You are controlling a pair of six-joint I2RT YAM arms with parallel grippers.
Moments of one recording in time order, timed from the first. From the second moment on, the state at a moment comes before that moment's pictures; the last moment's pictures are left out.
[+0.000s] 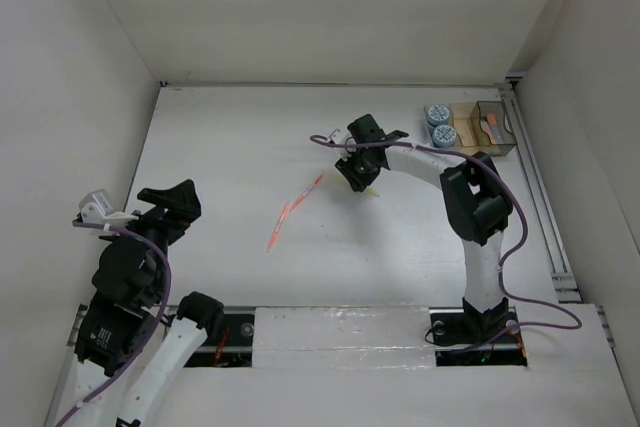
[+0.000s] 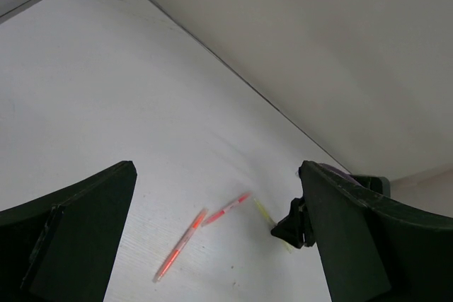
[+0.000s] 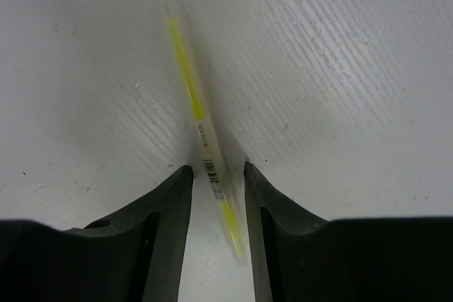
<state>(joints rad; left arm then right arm) -0.40 0.28 0.91 -0.73 -0.58 -0.74 0.55 2.06 1.50 -0.54 -0.14 -0.32</state>
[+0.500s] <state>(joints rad) -0.40 0.28 0.91 -0.73 -0.58 -0.74 0.55 2.06 1.50 -0.54 -0.09 -0.26</state>
